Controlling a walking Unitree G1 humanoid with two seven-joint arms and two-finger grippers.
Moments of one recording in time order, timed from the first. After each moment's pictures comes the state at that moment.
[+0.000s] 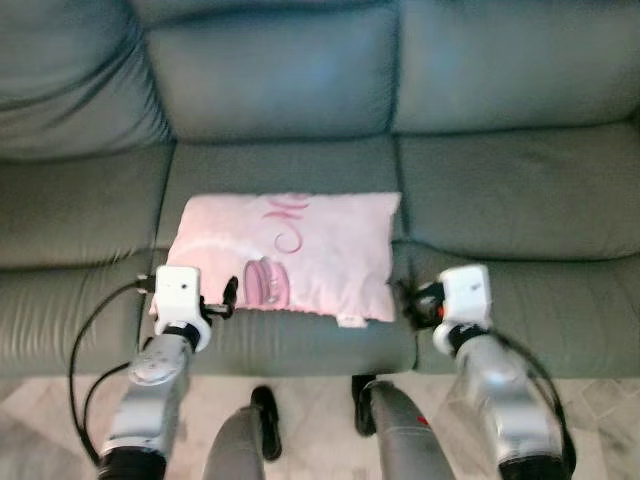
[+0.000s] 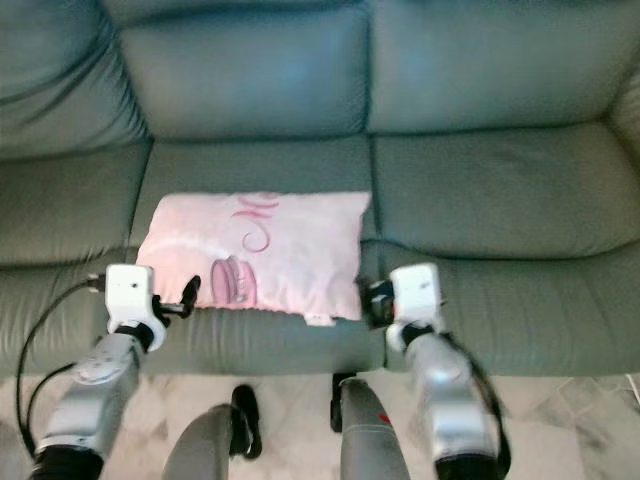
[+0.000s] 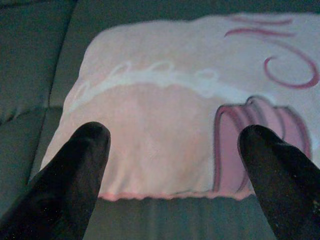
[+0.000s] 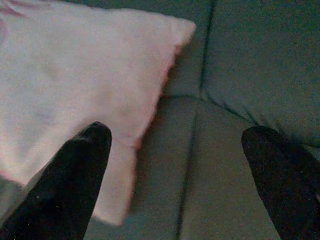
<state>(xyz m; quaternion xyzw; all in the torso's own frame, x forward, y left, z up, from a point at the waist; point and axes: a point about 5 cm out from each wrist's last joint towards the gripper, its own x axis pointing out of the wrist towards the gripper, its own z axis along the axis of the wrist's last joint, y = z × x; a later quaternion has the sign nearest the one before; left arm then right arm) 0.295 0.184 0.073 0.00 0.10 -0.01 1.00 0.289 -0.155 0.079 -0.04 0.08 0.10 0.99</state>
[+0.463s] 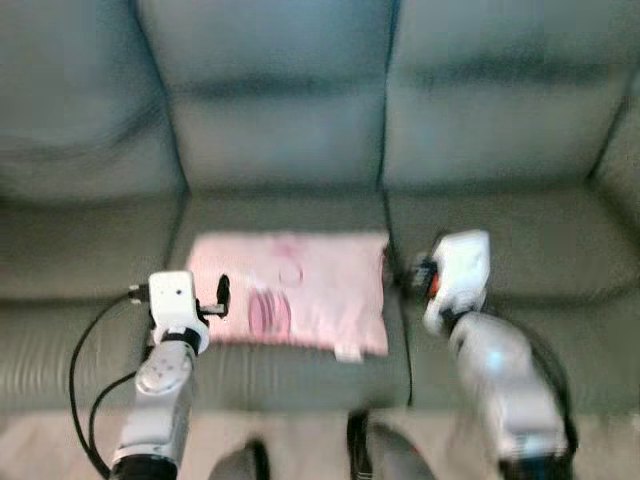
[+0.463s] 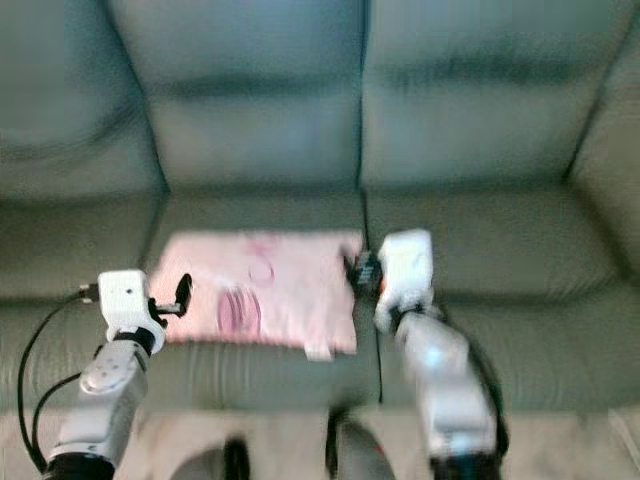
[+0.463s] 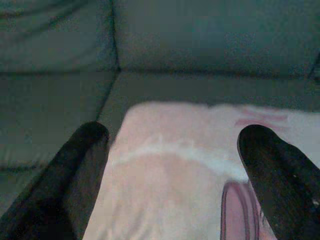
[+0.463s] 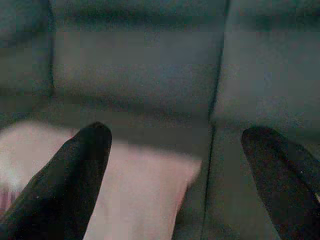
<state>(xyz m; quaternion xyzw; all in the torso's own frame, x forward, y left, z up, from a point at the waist) 0.291 0.185 0.067 -0.01 0.08 0.04 1.00 0.304 -0.145 0.141 -0.03 -0.01 0.13 0.99</state>
